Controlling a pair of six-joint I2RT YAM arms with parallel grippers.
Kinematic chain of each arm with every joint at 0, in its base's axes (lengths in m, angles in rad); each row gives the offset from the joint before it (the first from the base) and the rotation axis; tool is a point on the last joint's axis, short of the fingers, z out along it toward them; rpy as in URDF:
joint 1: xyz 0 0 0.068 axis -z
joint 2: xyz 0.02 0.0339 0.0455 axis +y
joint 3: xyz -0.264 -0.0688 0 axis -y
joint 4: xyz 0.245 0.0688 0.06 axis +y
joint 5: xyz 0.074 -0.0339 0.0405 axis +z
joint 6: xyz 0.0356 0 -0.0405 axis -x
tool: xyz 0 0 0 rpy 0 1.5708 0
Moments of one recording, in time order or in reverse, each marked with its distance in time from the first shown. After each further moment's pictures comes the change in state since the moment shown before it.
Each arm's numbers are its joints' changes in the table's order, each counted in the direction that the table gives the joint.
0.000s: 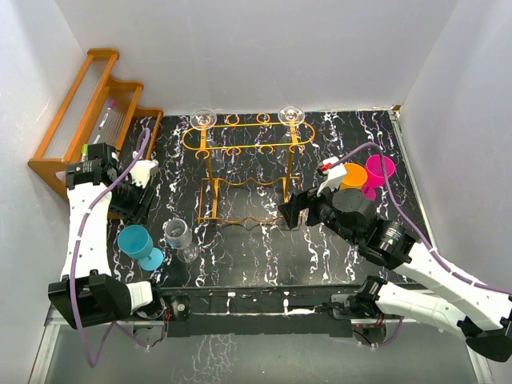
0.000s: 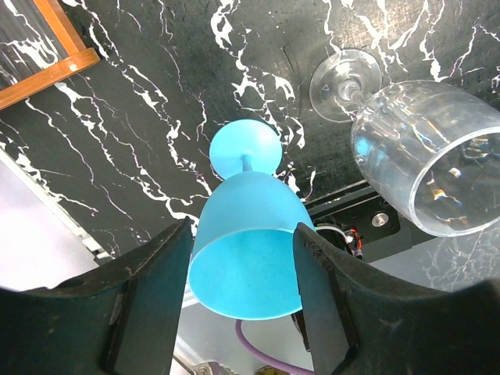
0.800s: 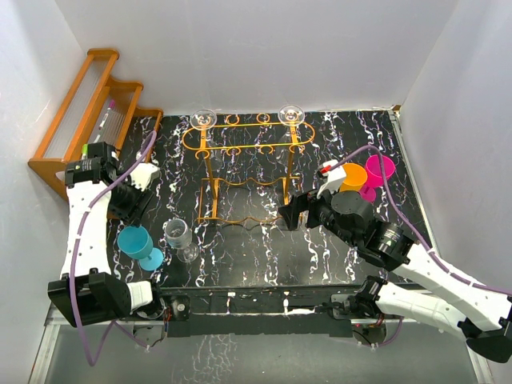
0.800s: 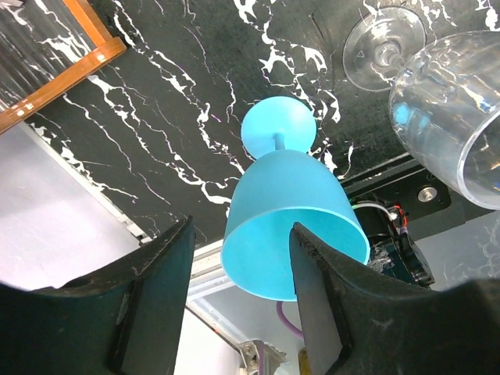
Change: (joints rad) left arm 0.000 0.011 0.025 0.027 0.080 -0.134; right arm 0.000 -0.011 -0.031 -0.008 0.000 -0.026
